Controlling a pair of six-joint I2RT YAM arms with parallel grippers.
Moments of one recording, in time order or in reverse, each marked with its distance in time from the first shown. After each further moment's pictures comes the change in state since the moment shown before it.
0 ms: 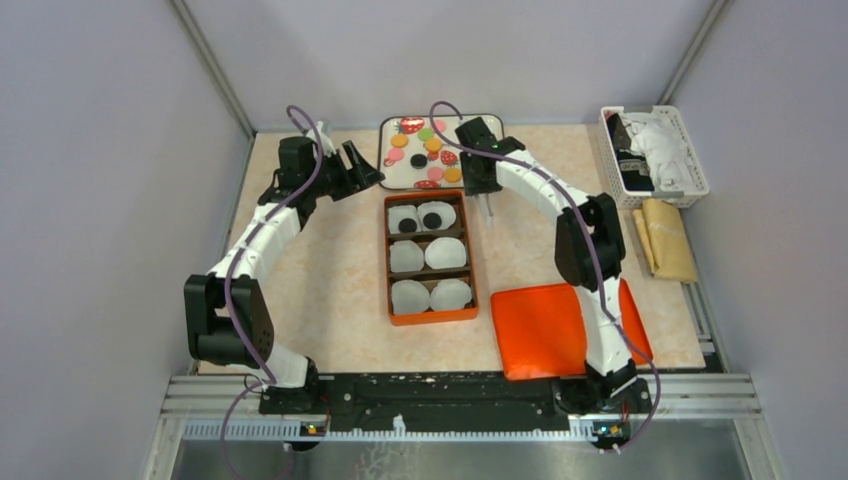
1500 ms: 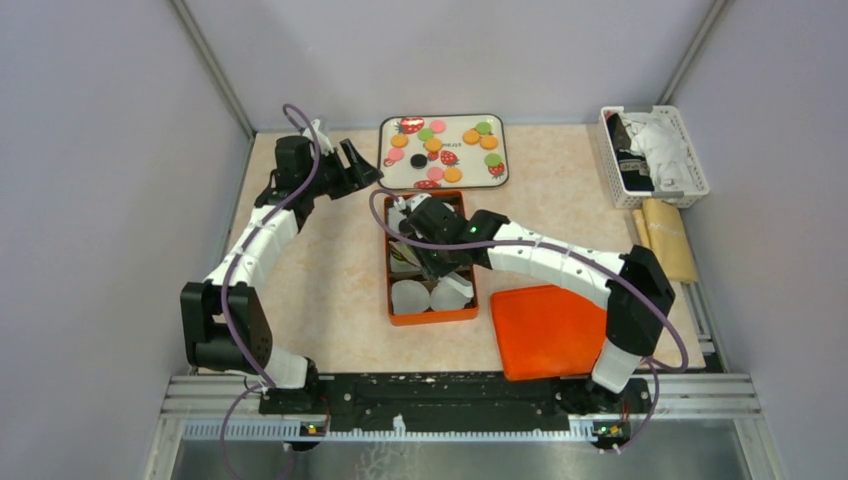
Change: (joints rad) left arm 0.000 -0.034 0.000 -0.008 -0.009 0.000; right arm 0.480 -0.482 -0.499 0.063 -0.114 0.023
